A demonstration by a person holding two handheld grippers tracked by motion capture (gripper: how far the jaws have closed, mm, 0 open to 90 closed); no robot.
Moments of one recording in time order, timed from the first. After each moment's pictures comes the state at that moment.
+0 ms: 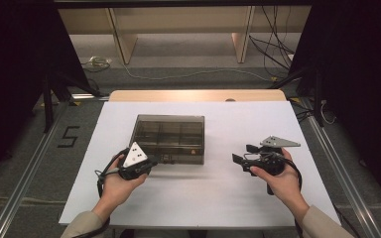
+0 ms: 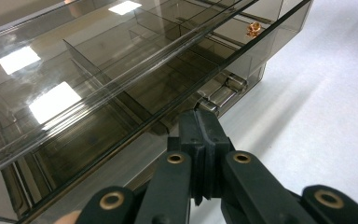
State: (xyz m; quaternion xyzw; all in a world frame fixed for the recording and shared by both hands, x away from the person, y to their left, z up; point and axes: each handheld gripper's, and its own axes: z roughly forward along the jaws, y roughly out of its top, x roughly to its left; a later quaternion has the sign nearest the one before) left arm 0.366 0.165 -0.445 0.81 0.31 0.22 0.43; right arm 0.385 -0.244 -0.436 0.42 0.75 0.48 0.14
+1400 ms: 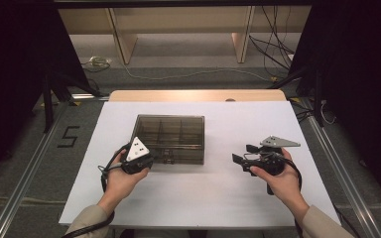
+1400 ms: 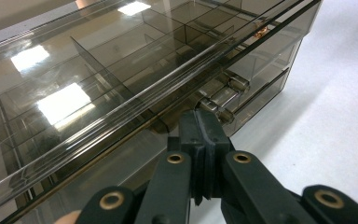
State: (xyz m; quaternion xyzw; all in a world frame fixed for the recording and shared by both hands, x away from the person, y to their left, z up) left arm 0.383 0.161 -0.446 0.81 0.33 0.23 0.43; right arm 0.386 -0.244 -0.436 0.42 0.75 0.48 0.14
